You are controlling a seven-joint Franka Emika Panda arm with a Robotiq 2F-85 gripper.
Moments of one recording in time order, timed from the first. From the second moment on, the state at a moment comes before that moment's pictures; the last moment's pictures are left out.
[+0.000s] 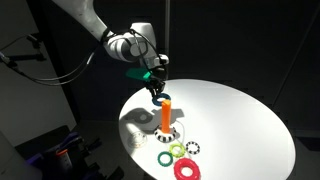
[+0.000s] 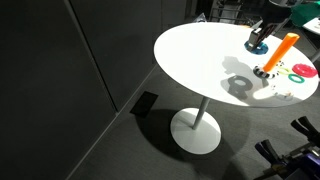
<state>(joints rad) -0.03 0.23 -0.03 -2.22 -0.10 2.56 -0.09</state>
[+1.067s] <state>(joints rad) -0.07 0.16 -0.04 -2.03 -0.06 2.27 -0.16</state>
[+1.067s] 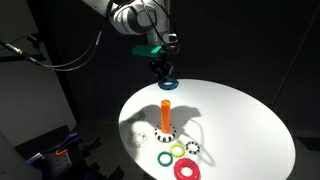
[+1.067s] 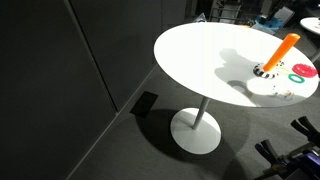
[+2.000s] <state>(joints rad) -0.09 0.12 -0.09 -2.05 -0.07 2.19 -0.18</state>
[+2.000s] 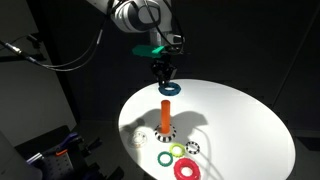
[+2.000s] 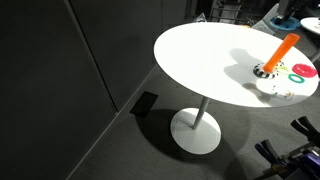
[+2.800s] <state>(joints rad) -0.10 0.05 -0.11 -2.15 -0.12 2.19 -0.20</state>
